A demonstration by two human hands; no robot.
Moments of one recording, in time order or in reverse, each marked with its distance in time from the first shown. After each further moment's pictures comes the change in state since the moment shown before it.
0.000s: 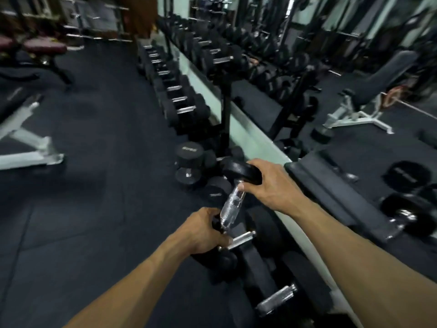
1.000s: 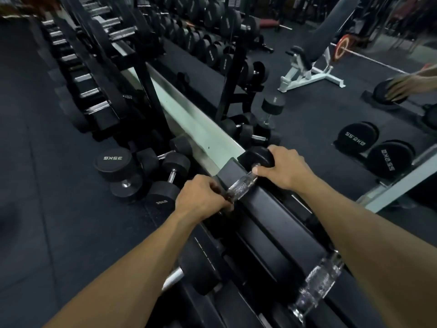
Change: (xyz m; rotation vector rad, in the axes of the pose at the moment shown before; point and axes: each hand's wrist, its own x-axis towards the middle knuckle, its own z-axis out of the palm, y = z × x) left_hand 0.271 0.195 0.112 0.138 0.127 -0.007; right_hand 0.089 0.293 -0.150 -0.132 0.005 0.501
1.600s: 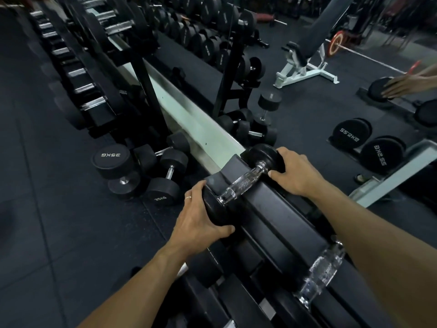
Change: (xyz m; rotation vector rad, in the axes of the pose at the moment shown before) left_hand -0.041 -0.056 0.012 -0.178 -0.012 0.217; right_hand -0.022 -0.001 -0.002 0.002 -0.004 0.016
